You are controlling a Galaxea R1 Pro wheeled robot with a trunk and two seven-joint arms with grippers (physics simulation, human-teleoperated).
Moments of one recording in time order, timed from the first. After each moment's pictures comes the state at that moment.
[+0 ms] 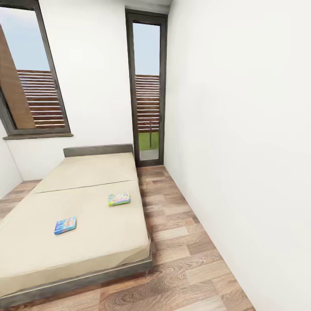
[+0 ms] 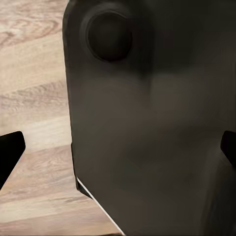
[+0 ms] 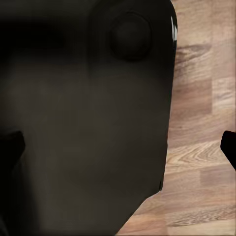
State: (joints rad) left arm 0.00 0.00 0.00 0.00 0.00 0.00 0.00; right arm 0.00 0.00 0.00 0.00 0.00 0.00 0.00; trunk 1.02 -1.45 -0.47
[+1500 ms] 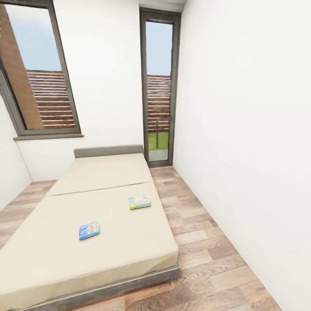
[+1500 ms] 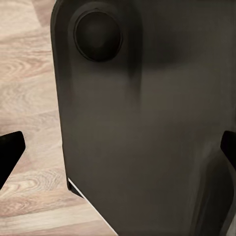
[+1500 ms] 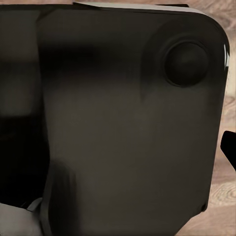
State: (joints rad) left arm 0.00 -0.01 0.00 -0.01 0.00 0.01 -0.01; right arm 0.00 0.07 -0.01 -0.02 0.00 -0.04 -0.01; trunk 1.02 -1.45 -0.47
